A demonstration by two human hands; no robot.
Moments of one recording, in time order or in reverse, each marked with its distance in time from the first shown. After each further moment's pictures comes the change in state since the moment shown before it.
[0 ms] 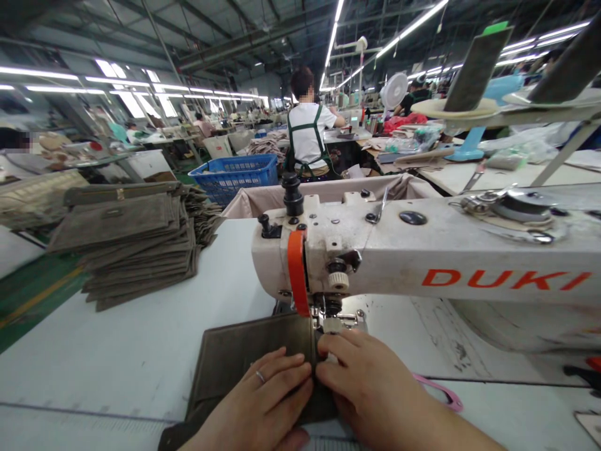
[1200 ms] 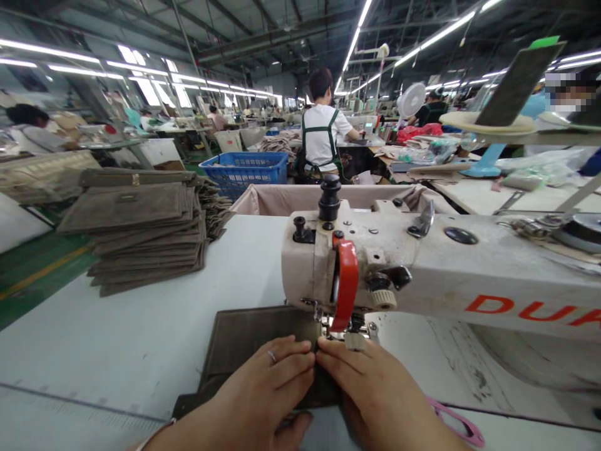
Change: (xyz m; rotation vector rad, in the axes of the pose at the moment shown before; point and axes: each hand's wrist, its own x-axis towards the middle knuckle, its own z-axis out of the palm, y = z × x) left_hand 0.024 -0.005 -0.020 -0.095 -0.061 -0.143; right_hand 0.004 0.005 0.010 -0.027 0.142 -0.002
